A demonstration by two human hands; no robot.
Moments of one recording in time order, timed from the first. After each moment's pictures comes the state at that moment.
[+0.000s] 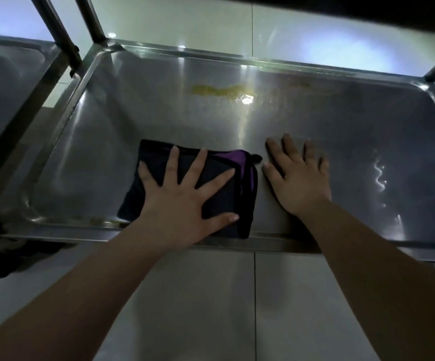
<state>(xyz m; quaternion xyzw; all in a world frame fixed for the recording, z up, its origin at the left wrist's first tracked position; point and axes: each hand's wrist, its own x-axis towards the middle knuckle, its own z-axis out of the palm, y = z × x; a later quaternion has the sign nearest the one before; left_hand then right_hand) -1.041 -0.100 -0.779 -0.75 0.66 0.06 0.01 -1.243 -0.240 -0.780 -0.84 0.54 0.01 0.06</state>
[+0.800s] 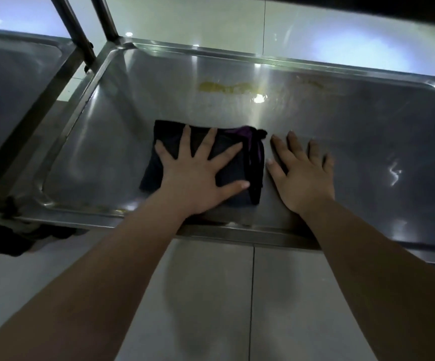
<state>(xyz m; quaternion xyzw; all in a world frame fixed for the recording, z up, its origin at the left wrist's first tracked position) -1.051 -0.140 -0.777 -0.77 0.63 0.06 -0.02 -1.251 -0.240 -0.782 -0.84 0.54 0.00 0.07</state>
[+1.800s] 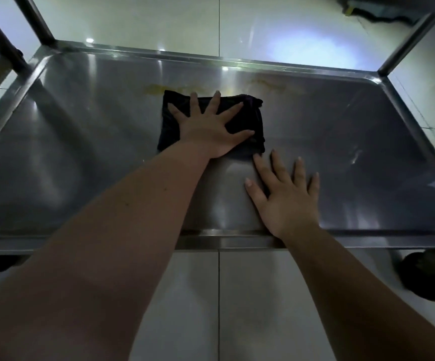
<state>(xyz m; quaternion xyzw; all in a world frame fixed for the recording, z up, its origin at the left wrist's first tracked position) -1.108 -0.293 -0.767 -0.77 0.64 0.09 -0.01 -1.305 -0.221 -0.777 -0.80 0.59 0.03 0.09</state>
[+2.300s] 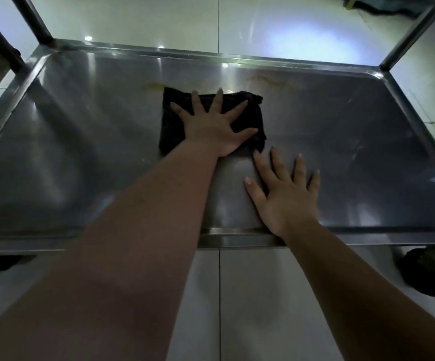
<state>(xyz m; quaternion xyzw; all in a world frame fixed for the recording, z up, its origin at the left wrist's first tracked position) -1.118 -0.296 -0.765 -0.77 0.63 0.08 0.01 -1.305 -0.220 -0.777 -0.80 0.59 0.04 0.08</state>
